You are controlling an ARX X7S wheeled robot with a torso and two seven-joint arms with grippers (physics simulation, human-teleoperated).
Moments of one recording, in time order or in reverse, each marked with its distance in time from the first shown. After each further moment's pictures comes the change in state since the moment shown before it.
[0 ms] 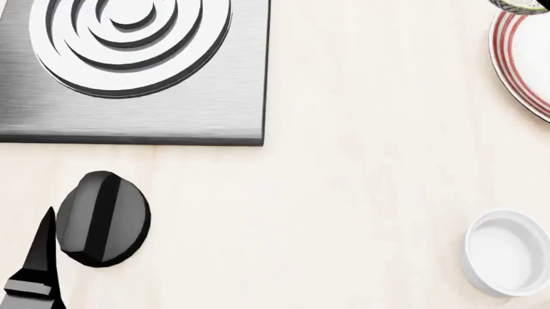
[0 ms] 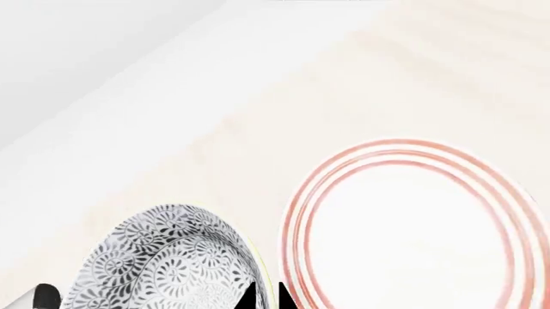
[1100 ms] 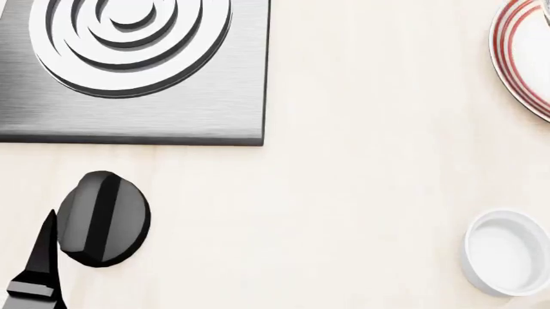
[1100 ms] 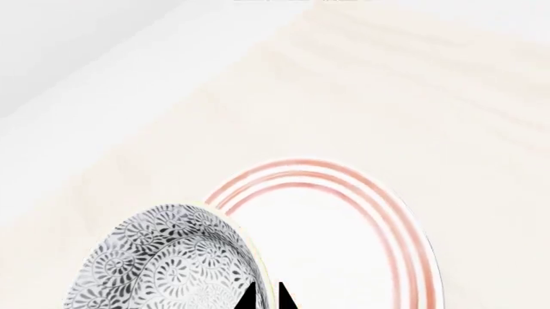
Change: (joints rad) left arm 0.010 0.003 0.003 -0.007 0.008 0.000 0.002; right arm -0.055 -0.007 -0.028 0.216 -0.105 -0.072 -0.065
